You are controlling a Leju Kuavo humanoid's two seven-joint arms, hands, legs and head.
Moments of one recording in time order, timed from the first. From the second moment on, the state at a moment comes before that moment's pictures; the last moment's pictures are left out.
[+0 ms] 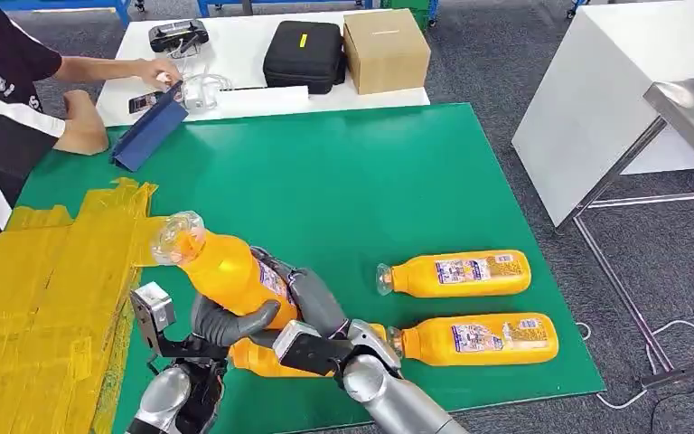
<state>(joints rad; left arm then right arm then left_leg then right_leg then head) -0.11 -0.11 -0.39 -1.40 0.23 -0.06 -0.41 -0.28 0.18 0.72 -1.09 0.40 -0.15 -0.50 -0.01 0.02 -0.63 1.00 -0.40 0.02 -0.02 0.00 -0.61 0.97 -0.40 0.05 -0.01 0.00</state>
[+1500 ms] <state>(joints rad) -0.44 0.06 -0.12 -0.92 -1.35 0.67 -0.03 -0.09 0.08 0.54 -1.55 0.17 -0.11 -0.48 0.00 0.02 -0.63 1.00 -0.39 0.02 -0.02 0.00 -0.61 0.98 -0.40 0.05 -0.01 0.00</state>
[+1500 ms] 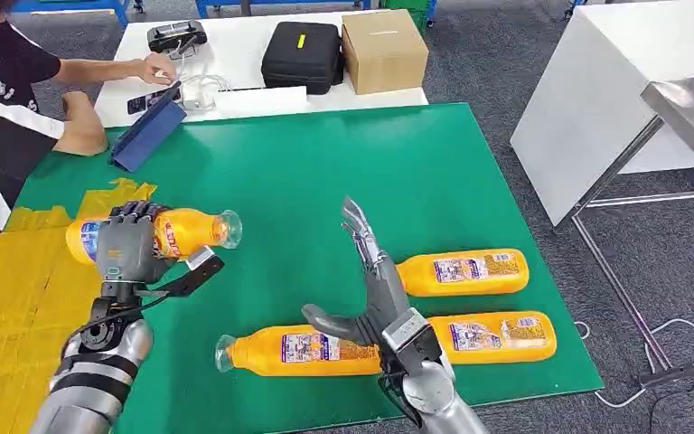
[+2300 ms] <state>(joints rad) -0.58 0.16 -0.09 -0.45 -1.40 0.65 0.14 -0.11 0.07 0.53 -1.55 0.19 -0.11 -0.48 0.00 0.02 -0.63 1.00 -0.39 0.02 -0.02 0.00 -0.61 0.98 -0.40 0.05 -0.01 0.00</state>
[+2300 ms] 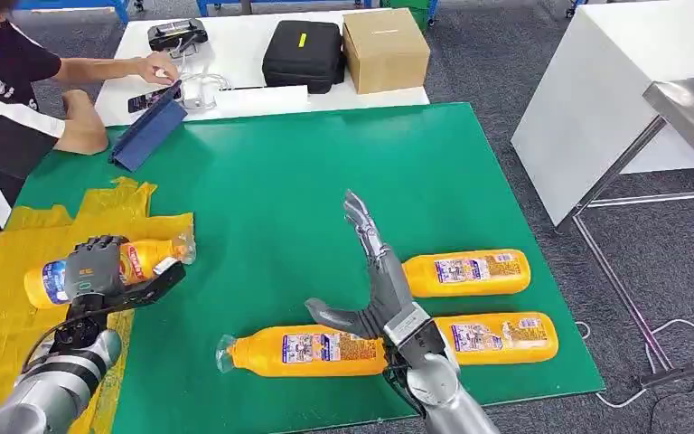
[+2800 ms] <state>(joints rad) -0.59 0.13 0.01 -0.42 -1.26 0.63 0.02 -0.11 0.07 0.53 -1.55 0.23 -0.13 -0.46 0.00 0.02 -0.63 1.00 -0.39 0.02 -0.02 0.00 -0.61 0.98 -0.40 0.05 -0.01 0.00</state>
